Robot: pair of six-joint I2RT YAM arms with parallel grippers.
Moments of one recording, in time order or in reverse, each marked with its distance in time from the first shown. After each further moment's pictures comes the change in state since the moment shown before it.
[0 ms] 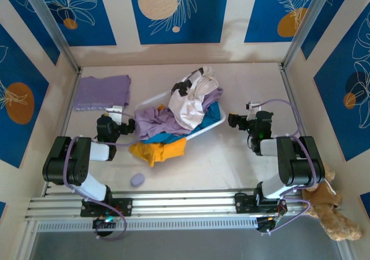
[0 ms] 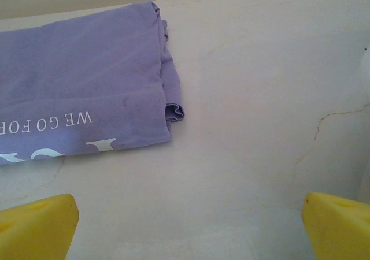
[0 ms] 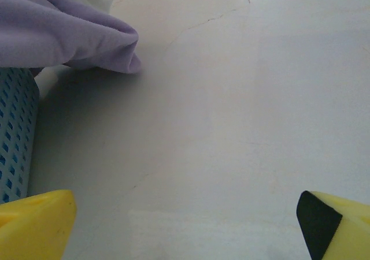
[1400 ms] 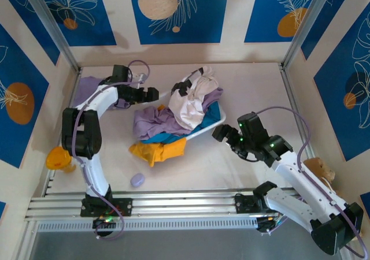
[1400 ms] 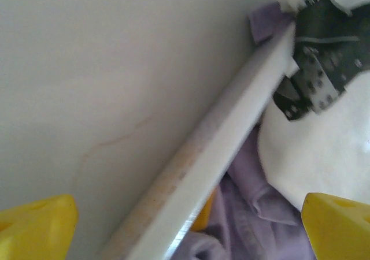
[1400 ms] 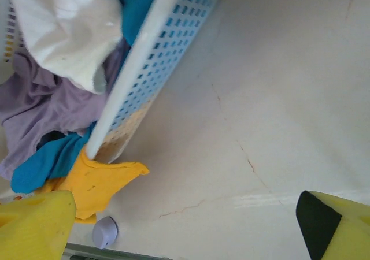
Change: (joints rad) left arm -0.116 0.354 1.123 -1.421 0.599 -0.204; right arm 0.513 -0.661 0.325 -1.462 0.045 0.994
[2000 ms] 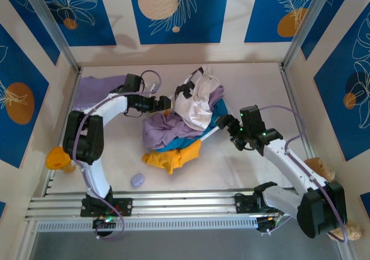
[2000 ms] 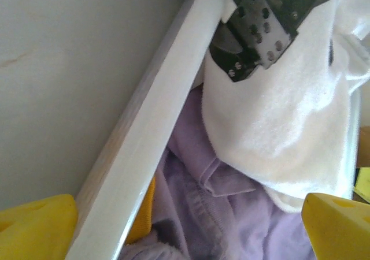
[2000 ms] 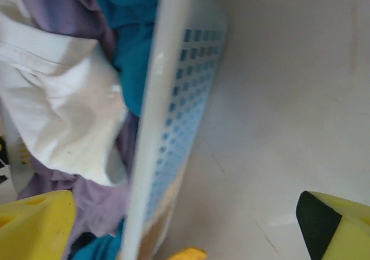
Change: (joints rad) left arm -0.103 -0.066 -0.180 0.150 0.107 -0.170; right arm -0.210 0.229 -0.013 0.287 -0.102 -0.019
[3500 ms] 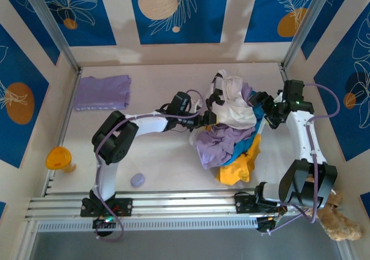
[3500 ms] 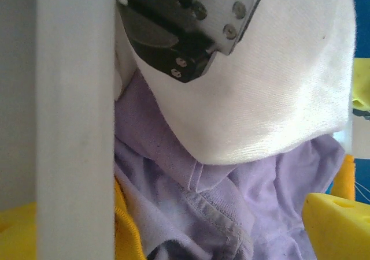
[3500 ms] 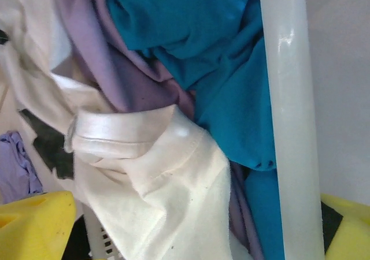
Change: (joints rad) left arm -0.452 0.177 -0.018 0.574 -0.045 -0.558; right arm -0.533 0.242 0.386 -0.327 -0.163 -0.455
